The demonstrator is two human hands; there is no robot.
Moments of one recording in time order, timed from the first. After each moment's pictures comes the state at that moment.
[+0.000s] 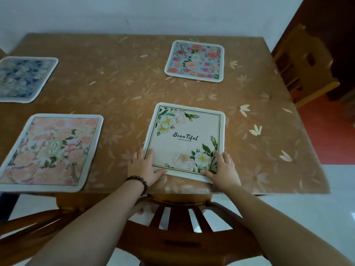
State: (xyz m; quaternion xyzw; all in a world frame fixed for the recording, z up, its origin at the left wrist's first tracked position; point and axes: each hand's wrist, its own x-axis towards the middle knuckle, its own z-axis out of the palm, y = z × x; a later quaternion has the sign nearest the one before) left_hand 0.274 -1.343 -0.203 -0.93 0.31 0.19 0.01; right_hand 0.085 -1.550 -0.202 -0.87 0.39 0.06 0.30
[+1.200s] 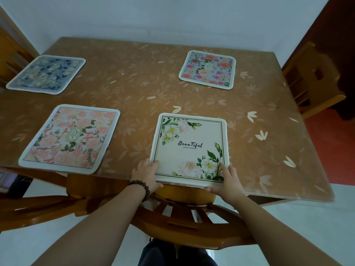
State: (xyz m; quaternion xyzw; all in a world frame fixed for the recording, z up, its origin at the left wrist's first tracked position) left_hand 0.232 -1.300 -0.193 -0.93 0.29 0.23 -0.03; right_hand 0.045 -1.521 -0.190 -0.86 0.37 0.10 0.34
